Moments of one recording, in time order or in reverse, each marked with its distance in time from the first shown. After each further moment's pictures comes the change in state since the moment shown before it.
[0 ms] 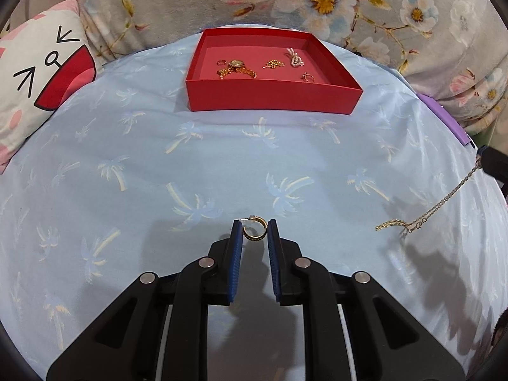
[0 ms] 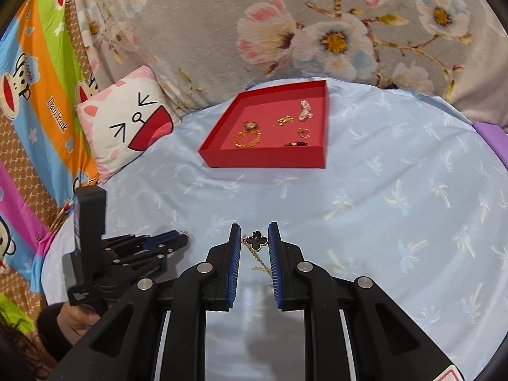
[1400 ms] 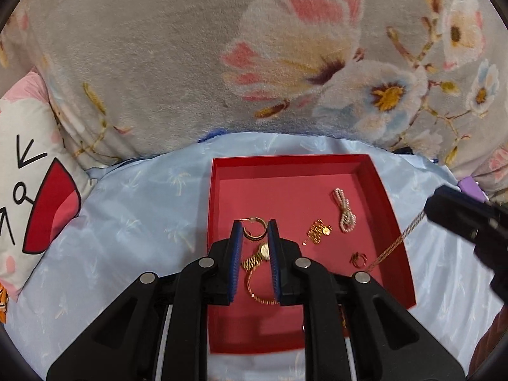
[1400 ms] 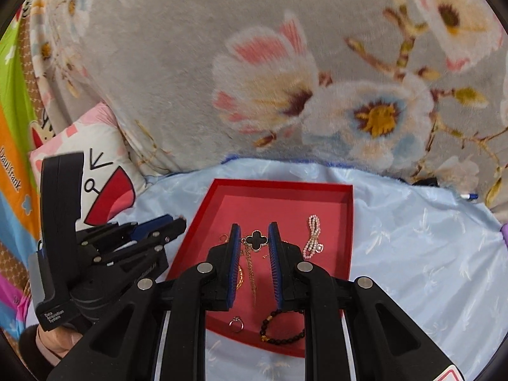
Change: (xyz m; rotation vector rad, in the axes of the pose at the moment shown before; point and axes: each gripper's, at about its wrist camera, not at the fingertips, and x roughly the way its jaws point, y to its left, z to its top) left arm 0.079 0.031 0.268 -0.004 -0.090 0.070; right arm 0.154 -0.004 0.226 -0.016 -0.019 -0.082
